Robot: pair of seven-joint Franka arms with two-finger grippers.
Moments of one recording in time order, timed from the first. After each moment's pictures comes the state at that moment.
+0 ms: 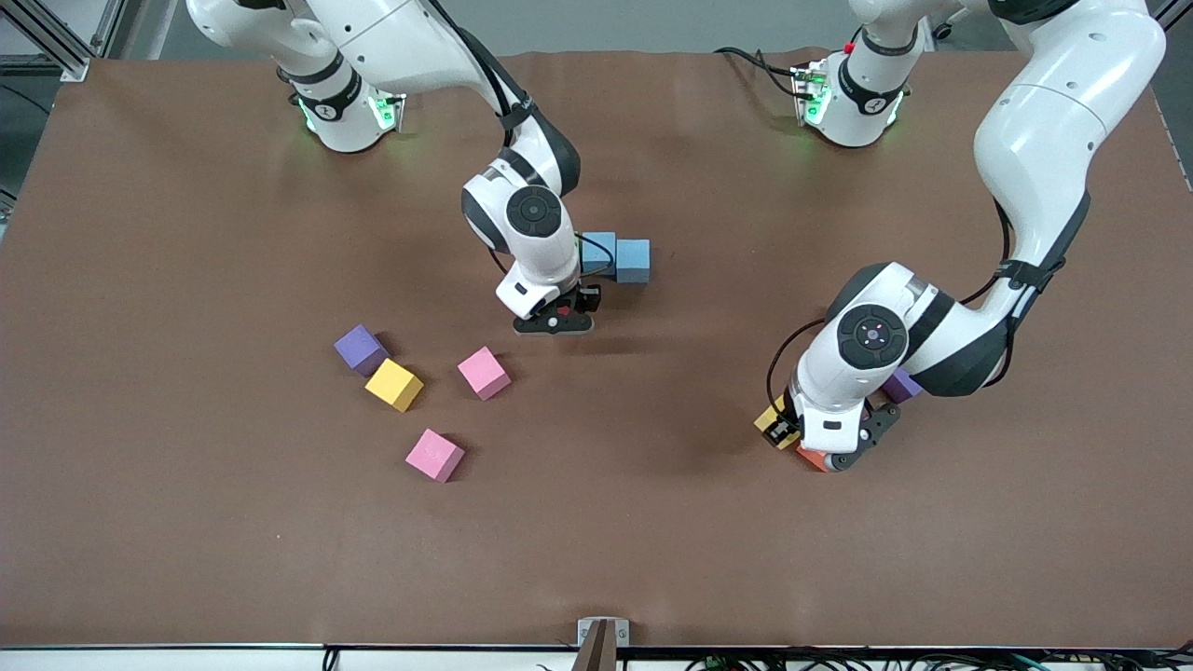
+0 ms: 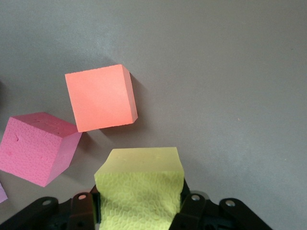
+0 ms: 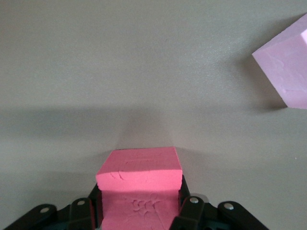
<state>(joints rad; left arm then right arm) 0.30 0.82 -0.85 -1.57 0.74 2.11 -1.45 0.79 0.58 -0.01 -1.84 0.04 2.46 0.74</state>
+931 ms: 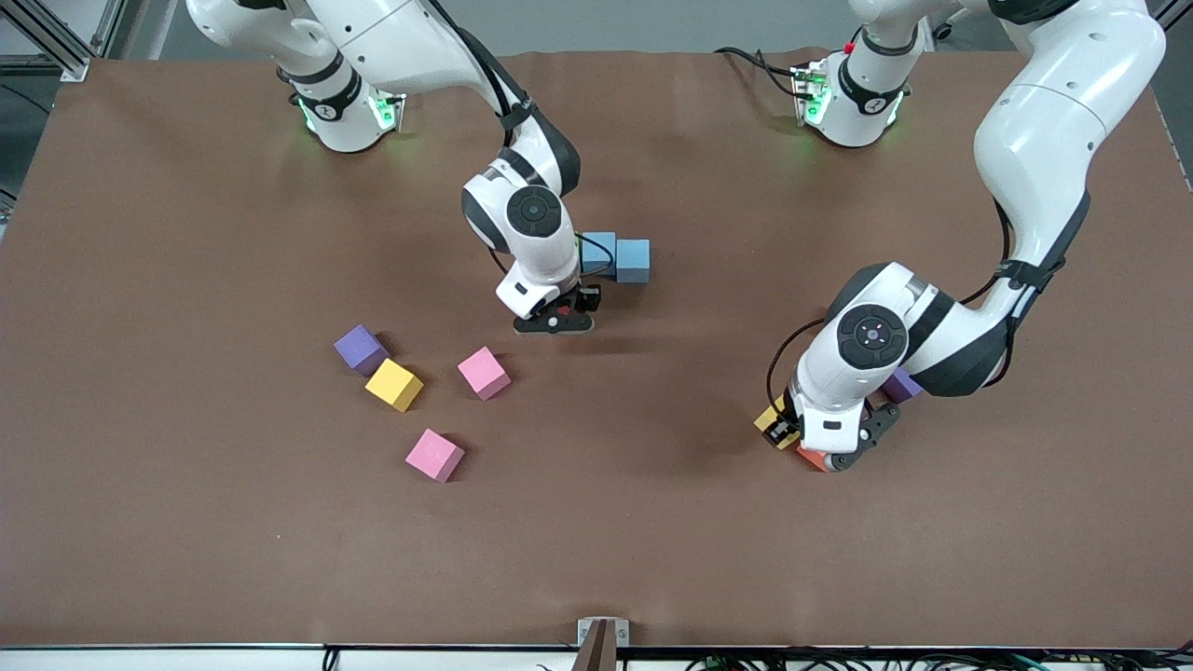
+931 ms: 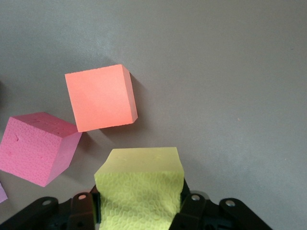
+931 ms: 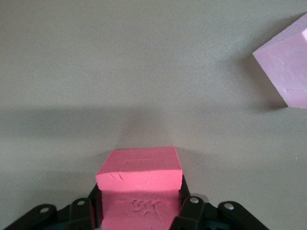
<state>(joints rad) 0.30 0.82 -0.85 -1.57 0.74 2.11 -1.45 0.79 0.59 0.00 -1.84 0.04 2.46 0.74</state>
